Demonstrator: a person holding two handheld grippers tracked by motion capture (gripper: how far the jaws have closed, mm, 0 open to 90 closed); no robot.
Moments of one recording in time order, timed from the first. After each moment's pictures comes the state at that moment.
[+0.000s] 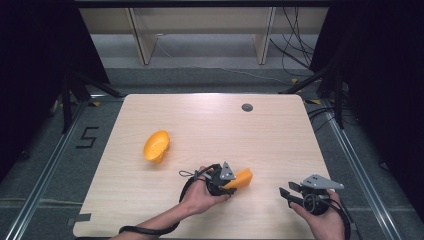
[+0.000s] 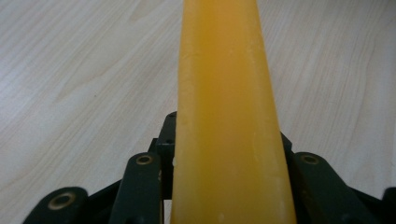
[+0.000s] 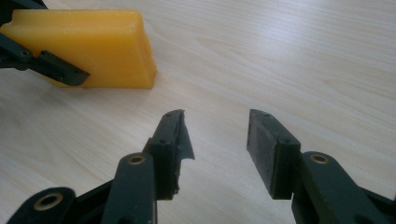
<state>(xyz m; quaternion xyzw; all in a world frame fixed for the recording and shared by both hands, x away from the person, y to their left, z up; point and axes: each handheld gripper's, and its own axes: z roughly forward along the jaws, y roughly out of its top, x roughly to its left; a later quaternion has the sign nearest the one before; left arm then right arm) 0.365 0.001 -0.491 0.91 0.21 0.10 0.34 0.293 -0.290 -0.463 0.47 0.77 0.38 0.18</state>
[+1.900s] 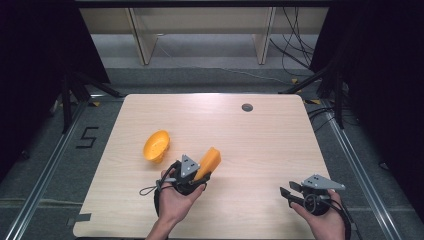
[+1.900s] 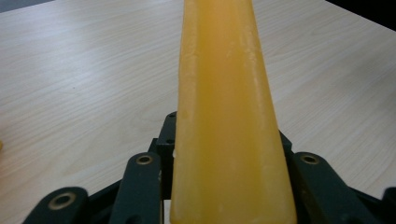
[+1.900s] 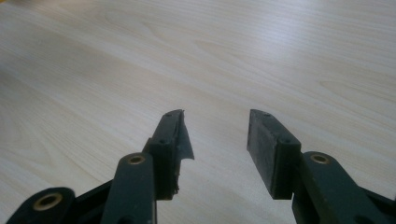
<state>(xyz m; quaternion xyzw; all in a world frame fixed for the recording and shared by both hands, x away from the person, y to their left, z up) 0.333 0.075 -0.446 0.79 0.40 0.20 0.42 0.292 -0.291 -0.462 0.47 0.77 0.38 0.19</state>
